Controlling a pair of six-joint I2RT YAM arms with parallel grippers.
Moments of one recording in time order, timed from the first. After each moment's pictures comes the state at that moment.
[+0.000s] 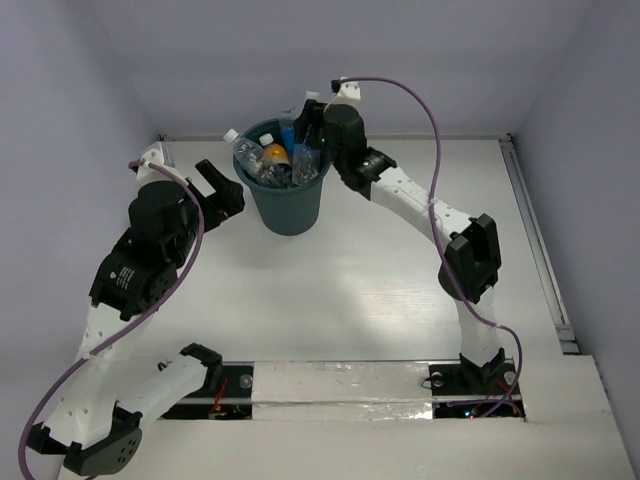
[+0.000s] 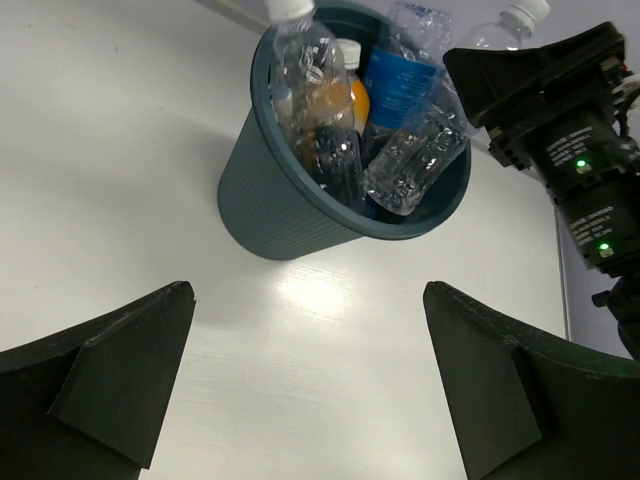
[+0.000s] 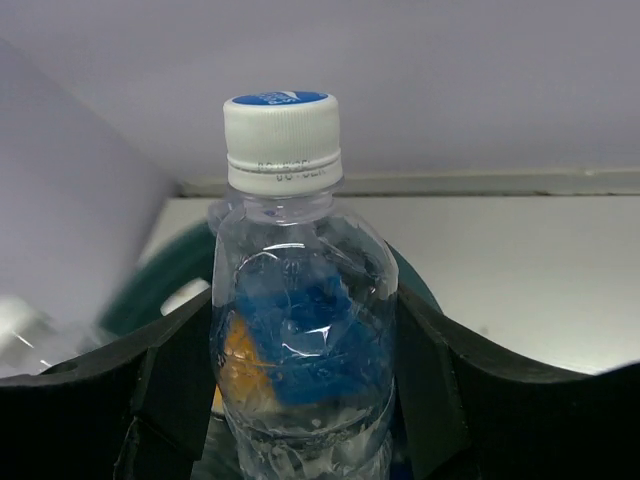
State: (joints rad) left arm -0.43 0.87 1.35 -0.80 -0.33 -0.66; right arm 0.69 2.06 2.00 -0.03 0.35 0.47
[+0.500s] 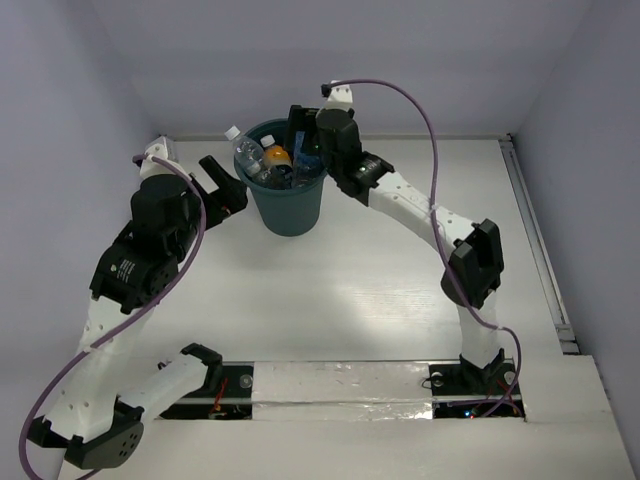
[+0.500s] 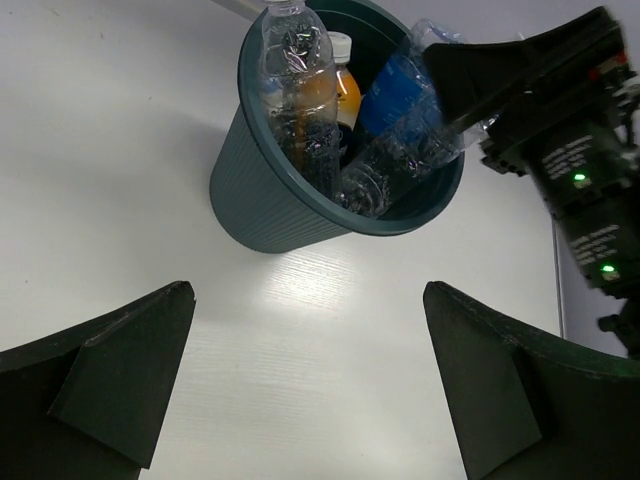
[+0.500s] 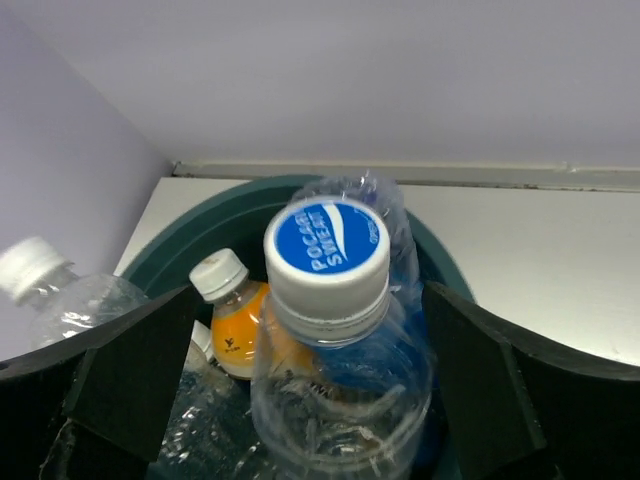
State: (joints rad) left arm -0.43 0.91 1.39 -0.84 -0.30 -0.67; right arm 0.75 2.03 1.97 -0.06 0.43 0.39
